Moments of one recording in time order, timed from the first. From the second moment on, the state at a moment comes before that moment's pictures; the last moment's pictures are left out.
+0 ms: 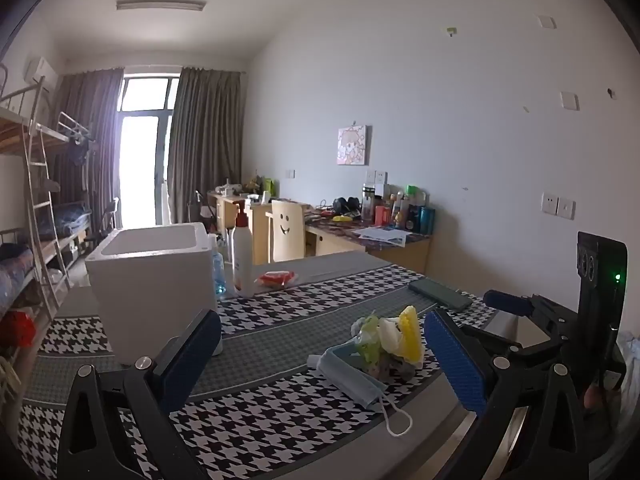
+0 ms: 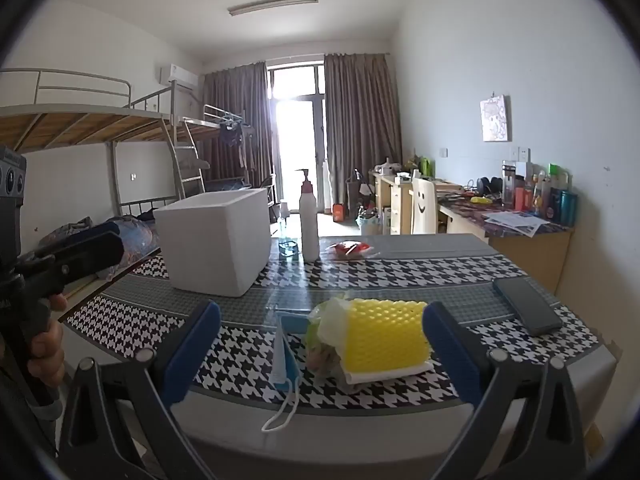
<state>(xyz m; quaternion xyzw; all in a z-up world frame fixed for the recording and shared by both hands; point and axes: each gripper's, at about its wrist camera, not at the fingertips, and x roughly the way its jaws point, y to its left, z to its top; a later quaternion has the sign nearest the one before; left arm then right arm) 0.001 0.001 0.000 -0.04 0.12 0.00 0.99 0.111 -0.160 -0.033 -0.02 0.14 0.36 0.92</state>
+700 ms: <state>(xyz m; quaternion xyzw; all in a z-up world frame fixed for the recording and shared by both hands) 0.005 0.005 -0.002 -0.04 0.12 0.00 0.99 0.110 -0.158 -0.031 -0.03 0.14 0.37 0.92</state>
